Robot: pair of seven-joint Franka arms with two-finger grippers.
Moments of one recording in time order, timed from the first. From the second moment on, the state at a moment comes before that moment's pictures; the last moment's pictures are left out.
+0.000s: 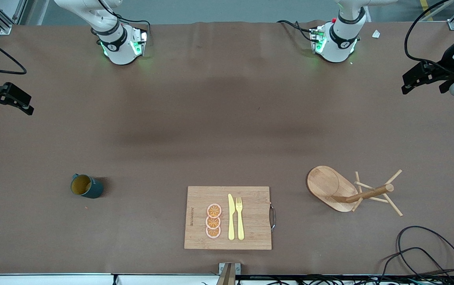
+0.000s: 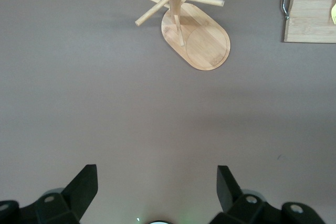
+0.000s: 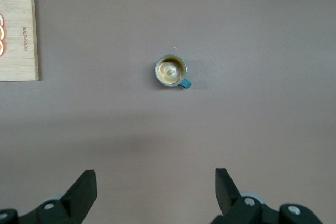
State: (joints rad) left arm -0.01 -0.06 -0.07 -1.57 0.01 1.50 -0.09; right arm 0.02 -0.01 -0.03 -1.55 -0.03 1.62 0.02
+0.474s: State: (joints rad) left arm -0.01 -0.06 -0.07 -1.57 0.01 1.50 -0.09; right arm 0.03 0.19 -0.02 -1.57 -0.03 1.78 0.02
